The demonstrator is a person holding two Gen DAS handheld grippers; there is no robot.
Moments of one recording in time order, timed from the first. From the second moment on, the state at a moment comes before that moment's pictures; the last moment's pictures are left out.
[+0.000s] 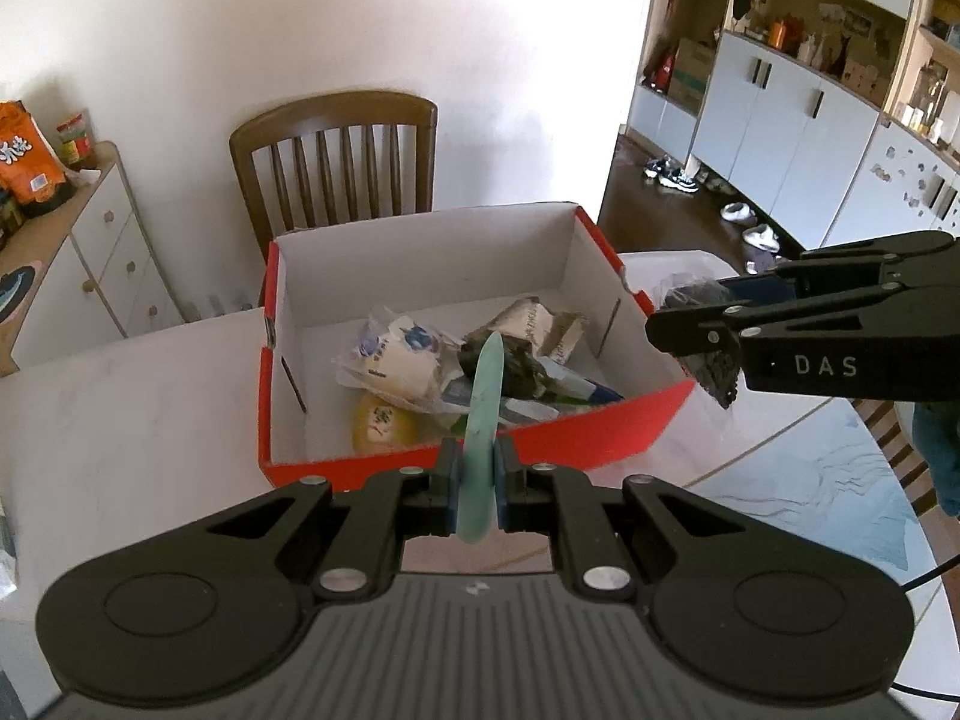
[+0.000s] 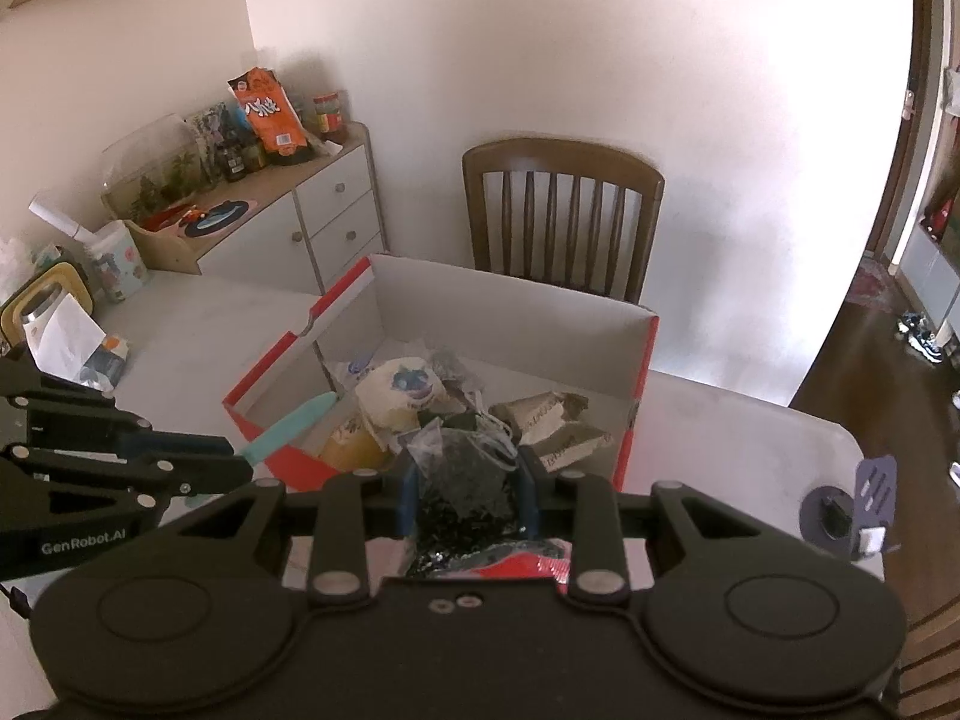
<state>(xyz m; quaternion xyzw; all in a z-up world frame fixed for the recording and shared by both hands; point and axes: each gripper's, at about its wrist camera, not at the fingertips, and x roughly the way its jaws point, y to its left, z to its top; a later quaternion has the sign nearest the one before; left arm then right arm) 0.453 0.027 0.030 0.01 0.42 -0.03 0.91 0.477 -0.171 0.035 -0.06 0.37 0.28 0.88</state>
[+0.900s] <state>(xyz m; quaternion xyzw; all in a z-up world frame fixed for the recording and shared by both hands) 0.538 0.058 0.004 0.08 0.44 -0.03 0.89 0.565 -0.149 0.000 -0.06 0.40 0.25 0.88</state>
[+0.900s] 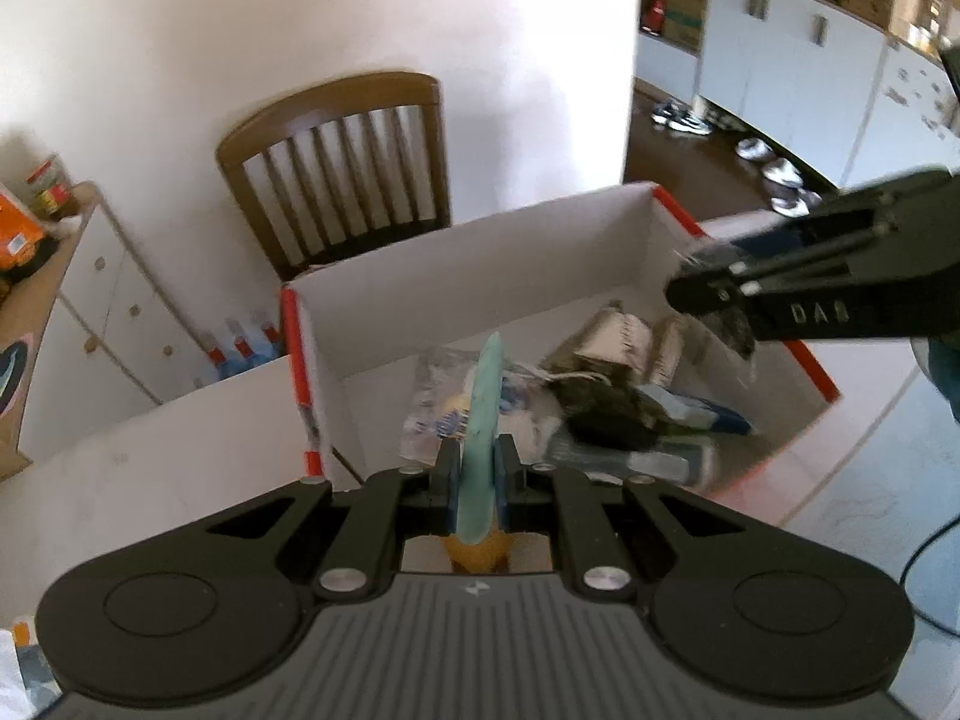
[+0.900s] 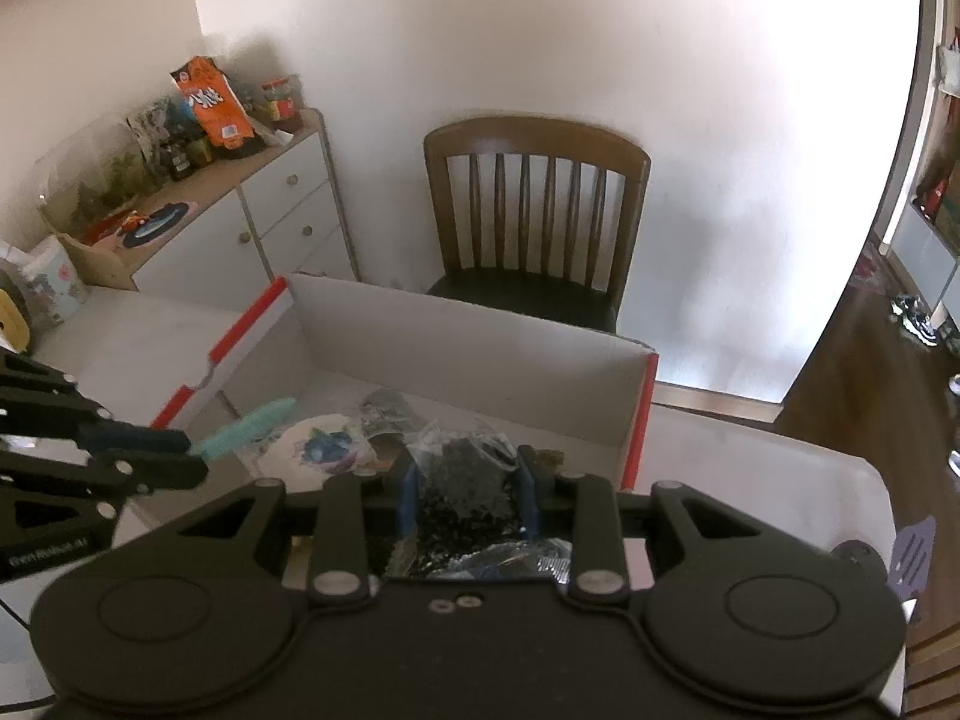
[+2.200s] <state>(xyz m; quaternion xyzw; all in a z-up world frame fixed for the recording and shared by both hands) 0.580 0.088 -0.043 0.05 0.50 0.07 0.86 0.594 -0.133 -0.062 -0.08 0.45 0.24 0.86</state>
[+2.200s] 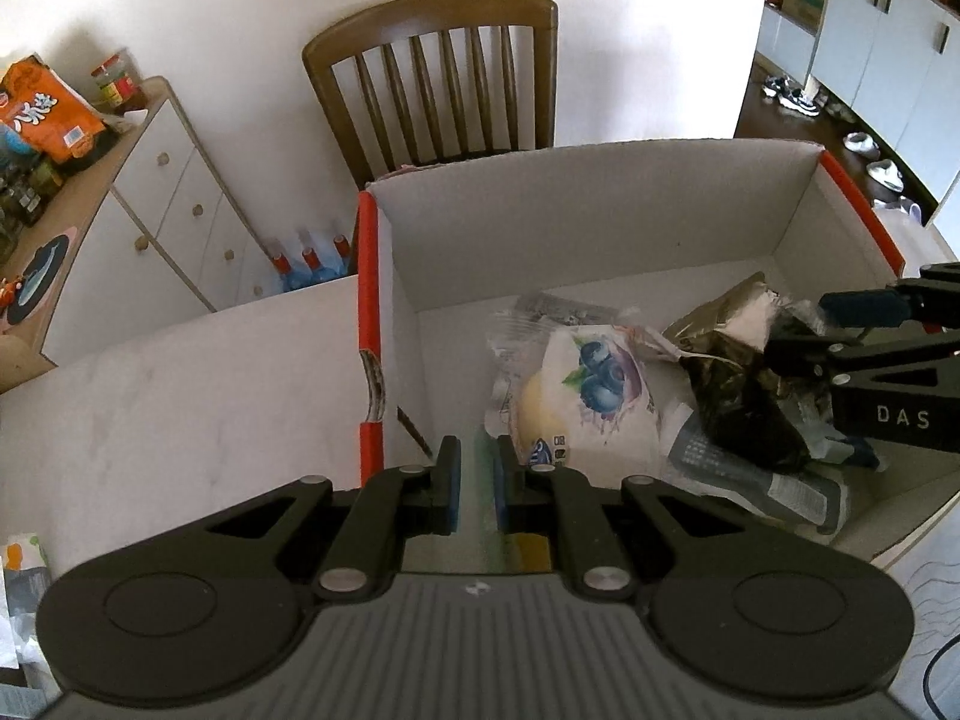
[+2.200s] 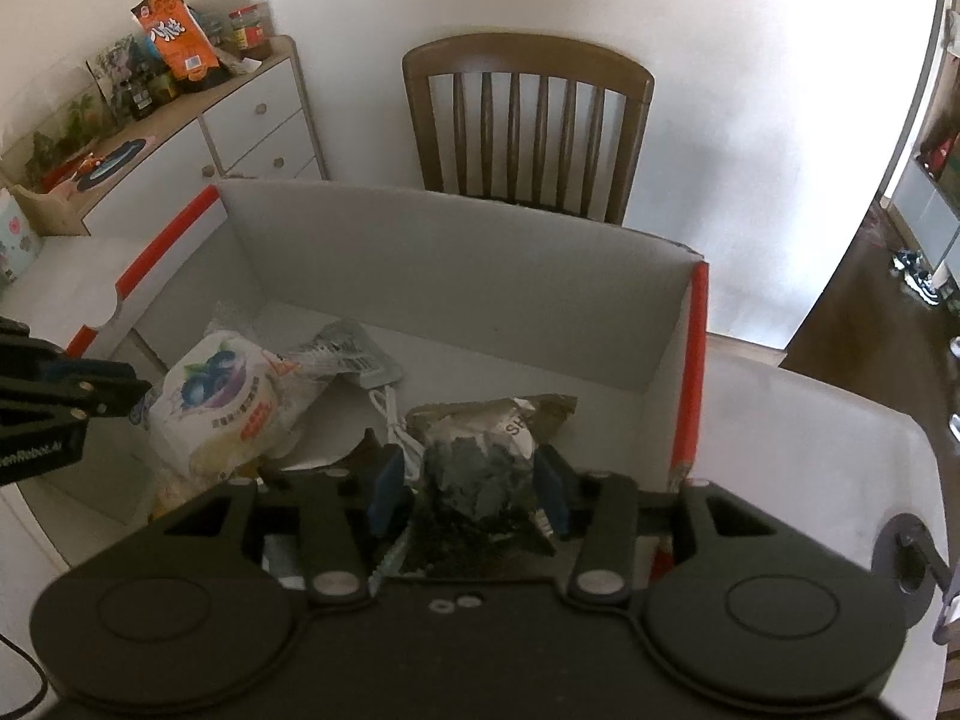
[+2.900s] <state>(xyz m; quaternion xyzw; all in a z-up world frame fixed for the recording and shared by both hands) 0.542 0.073 -0.005 0.02 0.49 0.05 0.87 0.563 -0.154 -0.019 -0.07 0.43 0.25 0.86</state>
